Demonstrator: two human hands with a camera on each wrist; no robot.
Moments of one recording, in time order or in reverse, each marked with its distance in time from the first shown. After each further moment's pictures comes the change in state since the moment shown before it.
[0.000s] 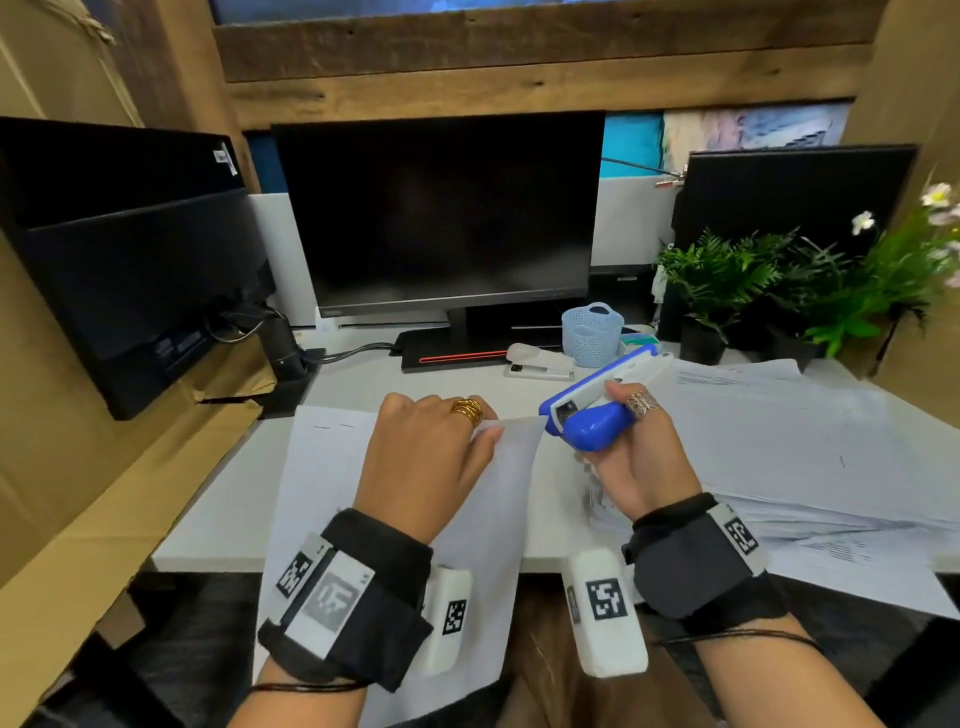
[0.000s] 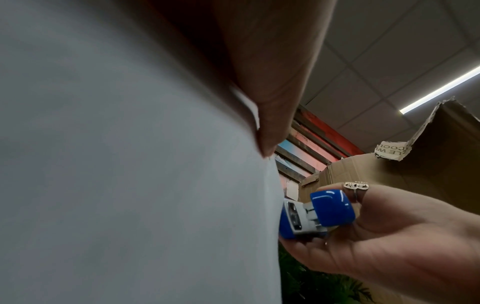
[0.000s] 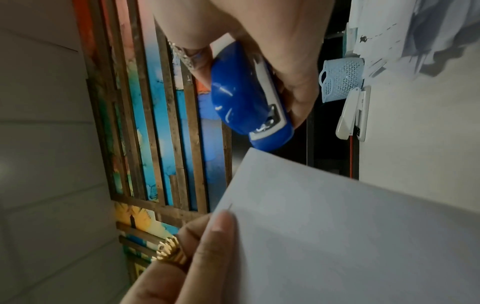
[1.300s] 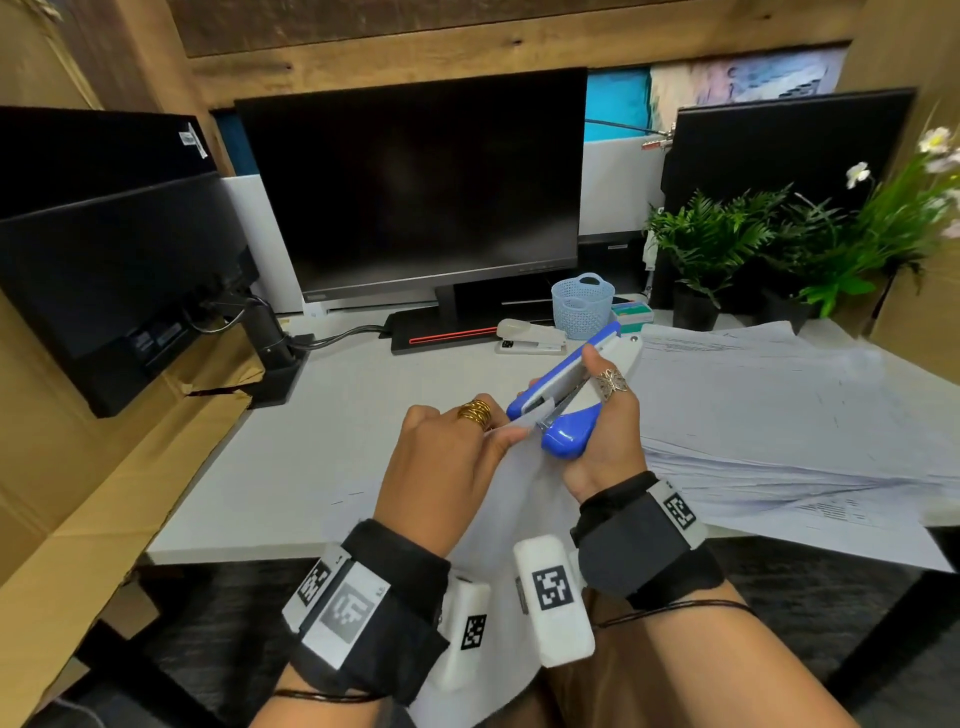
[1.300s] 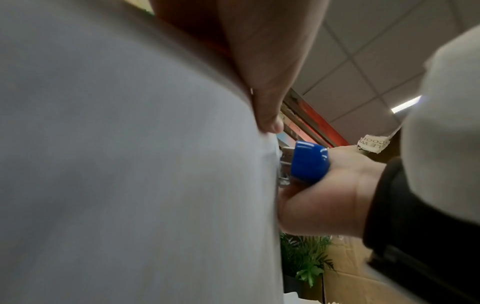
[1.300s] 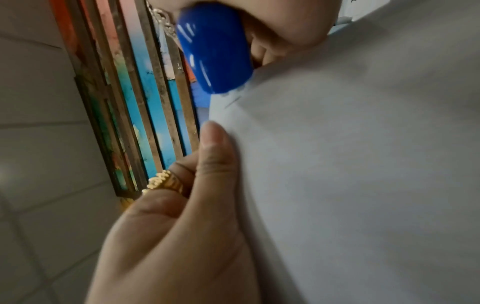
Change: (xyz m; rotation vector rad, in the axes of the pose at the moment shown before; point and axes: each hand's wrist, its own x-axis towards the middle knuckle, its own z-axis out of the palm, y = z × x) left_hand -0.010 0.021 0.021 -0.403 0.105 0.020; right_hand -0.013 0.021 0.017 -0.025 0.181 0.008
